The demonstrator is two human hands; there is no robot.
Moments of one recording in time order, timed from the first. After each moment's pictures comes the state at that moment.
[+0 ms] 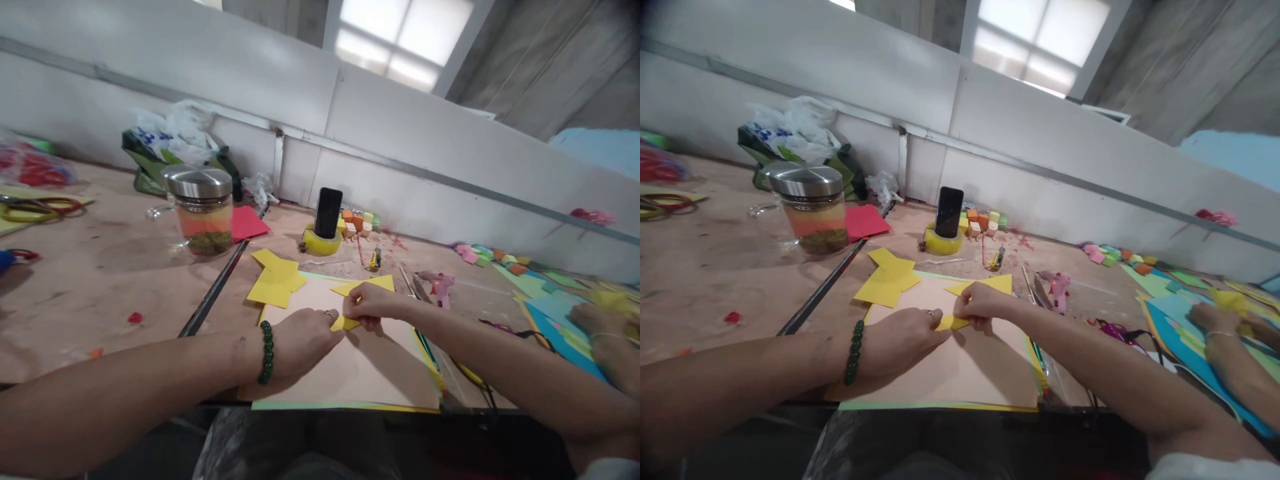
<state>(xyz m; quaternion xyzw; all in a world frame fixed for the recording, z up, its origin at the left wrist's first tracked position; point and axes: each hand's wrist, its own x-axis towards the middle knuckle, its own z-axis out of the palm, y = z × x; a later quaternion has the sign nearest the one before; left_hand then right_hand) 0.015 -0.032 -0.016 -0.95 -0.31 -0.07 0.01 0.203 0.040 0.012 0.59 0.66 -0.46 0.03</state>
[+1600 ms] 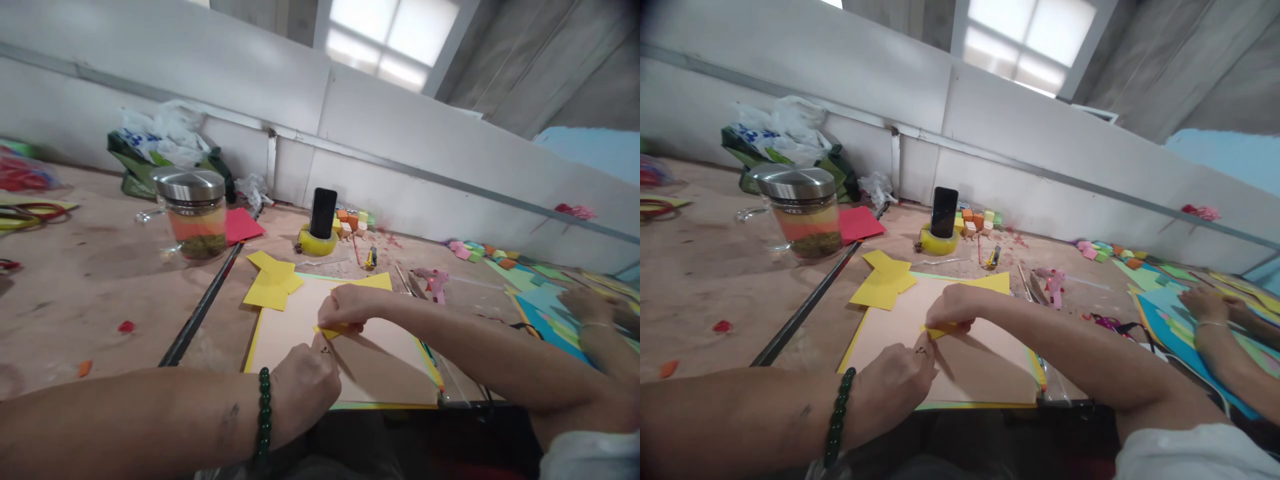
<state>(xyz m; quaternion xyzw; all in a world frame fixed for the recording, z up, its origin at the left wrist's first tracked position) 0.029 -0.085 -0.019 -0.93 -0.34 0.00 0.14 0.155 0.021 0.048 0.50 0.77 -0.34 0.19</state>
